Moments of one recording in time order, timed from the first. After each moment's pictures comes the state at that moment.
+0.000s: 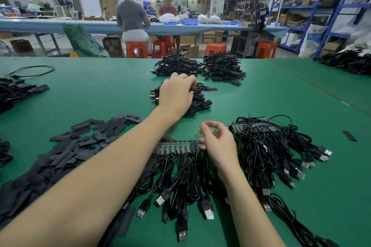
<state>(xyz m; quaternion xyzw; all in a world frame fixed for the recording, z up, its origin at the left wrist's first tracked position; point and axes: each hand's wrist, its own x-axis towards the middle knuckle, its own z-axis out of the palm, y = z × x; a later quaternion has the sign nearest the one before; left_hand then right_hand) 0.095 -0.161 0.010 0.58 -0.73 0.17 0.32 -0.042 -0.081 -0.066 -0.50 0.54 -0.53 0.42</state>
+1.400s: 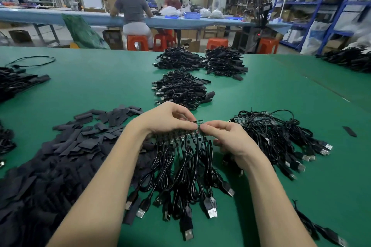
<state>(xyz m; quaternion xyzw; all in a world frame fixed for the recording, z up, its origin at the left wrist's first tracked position) 0.136 -0.092 -0.008 0.51 -0.74 -0.37 0.25 -0.075 -0.067 -0.037 -0.55 0.55 -0.37 0.51</state>
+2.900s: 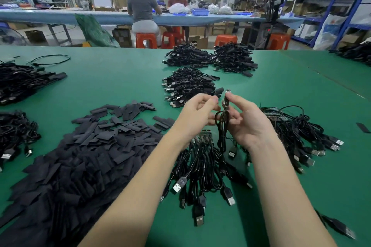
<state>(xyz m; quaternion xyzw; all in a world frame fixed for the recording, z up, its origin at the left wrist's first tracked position) 0.074 -0.064 -0.023 0.46 -0.54 -0.47 0.53 -0.062 -0.064 0.003 -0.28 0.38 -0.53 0.71</state>
